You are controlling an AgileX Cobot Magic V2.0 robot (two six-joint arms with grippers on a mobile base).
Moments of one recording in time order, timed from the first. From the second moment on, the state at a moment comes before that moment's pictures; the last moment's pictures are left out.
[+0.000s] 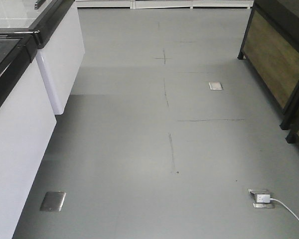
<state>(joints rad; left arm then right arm) 1.03 1.87 -1.50 -1.67 1.00 0.42 0.09 -0.01 0.03 -0.04 0.02 0.03</state>
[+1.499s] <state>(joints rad) 0.44 1.74 -1.75 -1.64 1.11 0.38 0.09 -0.01 0.03 -0.04 0.02 0.03</state>
